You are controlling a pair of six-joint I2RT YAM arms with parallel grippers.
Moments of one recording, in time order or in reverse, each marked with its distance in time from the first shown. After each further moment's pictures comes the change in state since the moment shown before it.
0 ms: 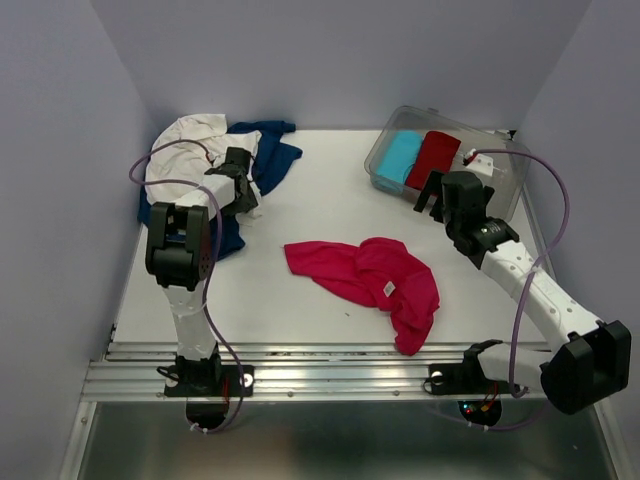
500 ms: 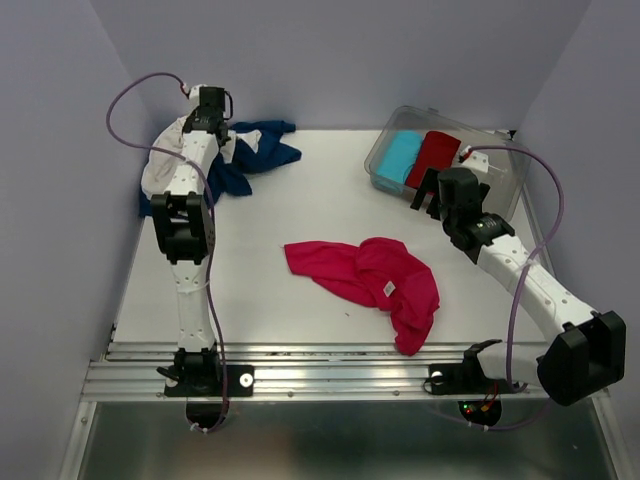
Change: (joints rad) left arm 0.124 0.343 0.754 -0.137 -0.015 0.153; right arm 0.000 0.057 0.024 0.008 -0.019 -0.001
